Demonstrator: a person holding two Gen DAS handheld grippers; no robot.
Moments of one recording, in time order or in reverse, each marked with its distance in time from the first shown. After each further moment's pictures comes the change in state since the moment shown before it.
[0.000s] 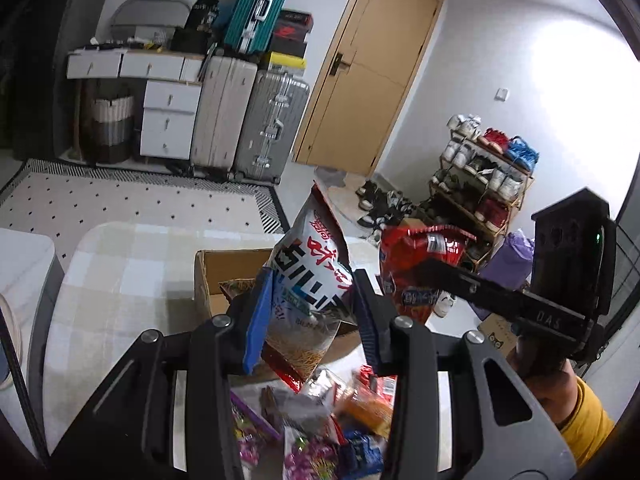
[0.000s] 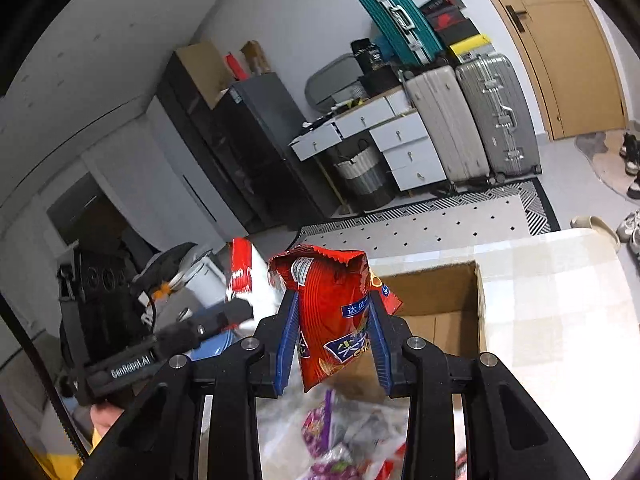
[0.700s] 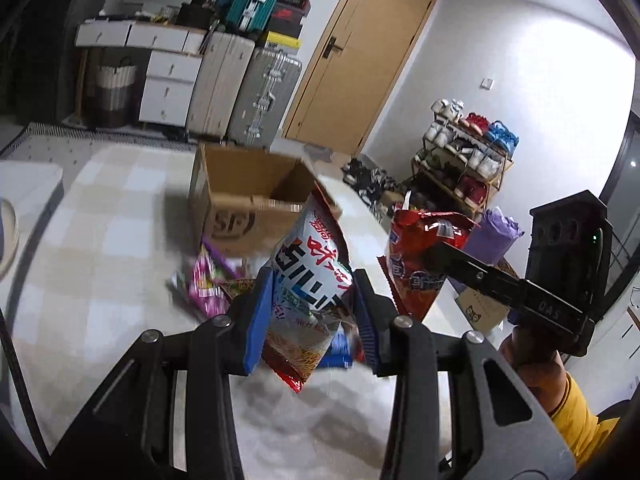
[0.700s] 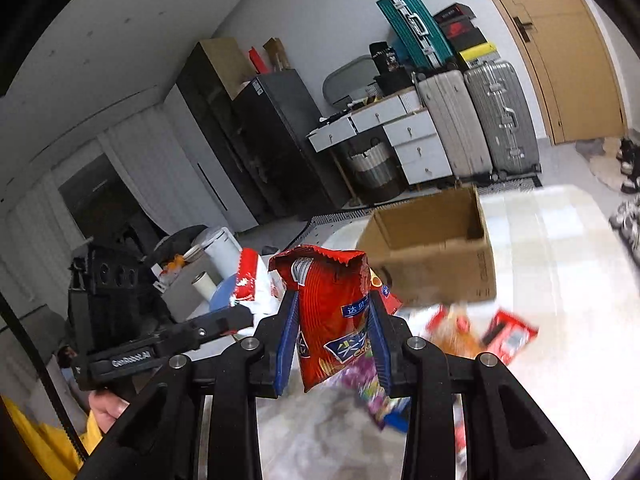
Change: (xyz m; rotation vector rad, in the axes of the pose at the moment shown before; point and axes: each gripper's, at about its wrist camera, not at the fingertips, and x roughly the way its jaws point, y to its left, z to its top) left arm -0.087 -0.016 -0.171 -0.026 0.028 -0.058; right arm -0.097 0.054 -0.139 -0.107 -0.021 0.011
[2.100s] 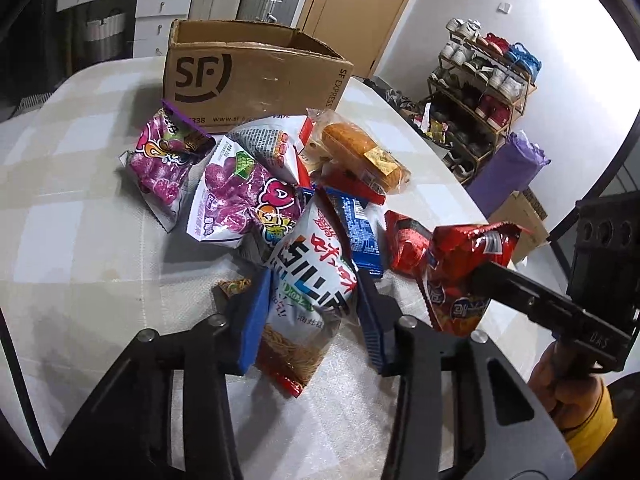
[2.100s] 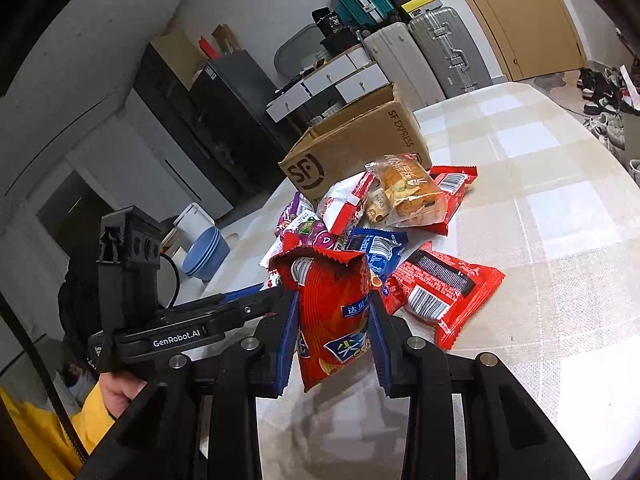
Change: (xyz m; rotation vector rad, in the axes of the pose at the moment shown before) left arm 0.135 -0.004 -0.103 0.056 0.285 0.071; right arm -0.032 -0.057 -0.145 0.194 0.097 -0.059
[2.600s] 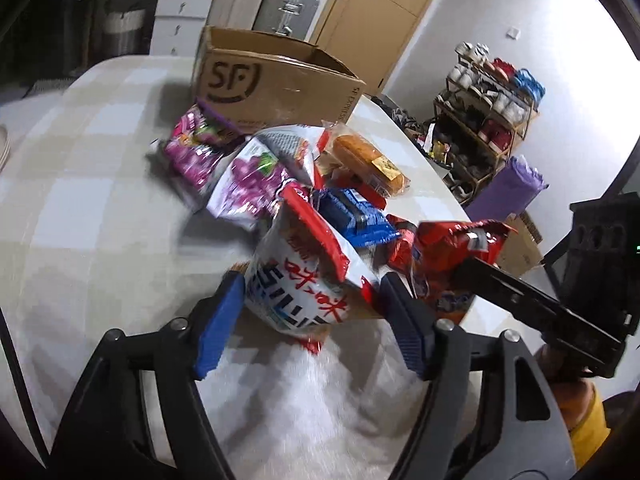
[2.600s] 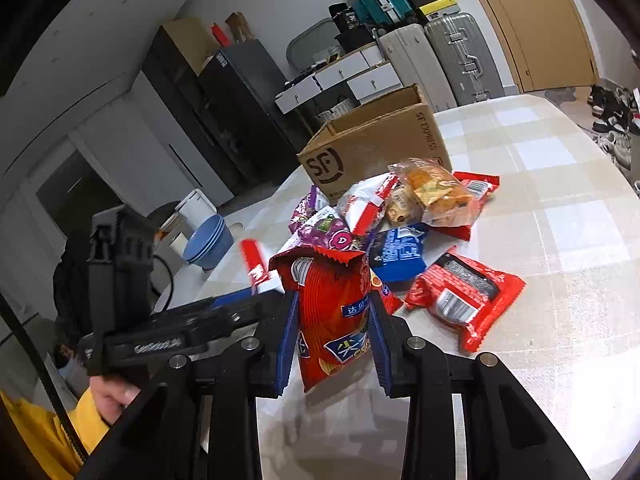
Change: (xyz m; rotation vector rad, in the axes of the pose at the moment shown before) left arm -0.027 0.016 -0.018 -0.066 -0.050 -0.014; right arm 0.004 0.021 0.000 -0.058 0.015 -0.014
